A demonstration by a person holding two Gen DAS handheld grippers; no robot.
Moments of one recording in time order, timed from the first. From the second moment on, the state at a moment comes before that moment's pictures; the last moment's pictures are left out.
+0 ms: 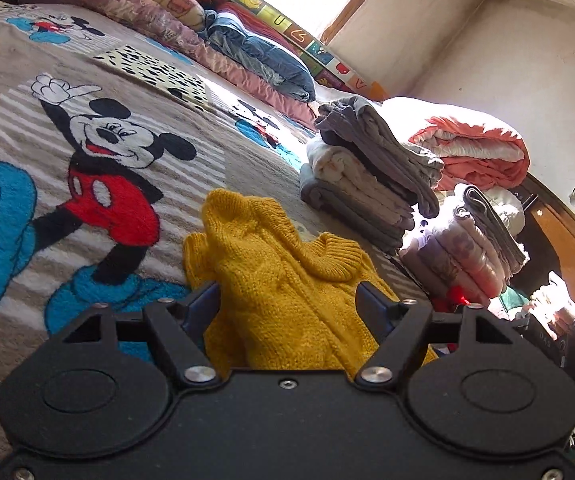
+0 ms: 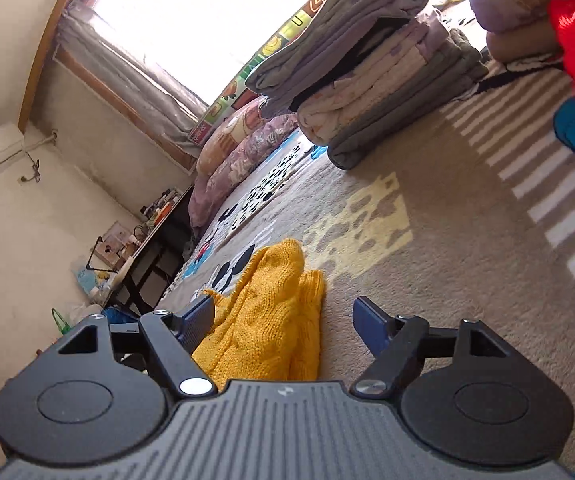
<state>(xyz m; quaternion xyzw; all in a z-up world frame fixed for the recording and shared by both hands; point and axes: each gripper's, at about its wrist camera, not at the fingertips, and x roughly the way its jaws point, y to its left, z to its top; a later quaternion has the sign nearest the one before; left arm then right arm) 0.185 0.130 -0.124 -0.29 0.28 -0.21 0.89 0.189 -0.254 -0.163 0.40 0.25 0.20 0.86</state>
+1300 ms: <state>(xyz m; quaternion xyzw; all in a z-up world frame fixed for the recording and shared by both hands) 0.163 0.115 -0.146 -0.47 0.35 -0.22 0.78 0.211 -0.212 -0.185 0.48 0.30 0.25 0.79</state>
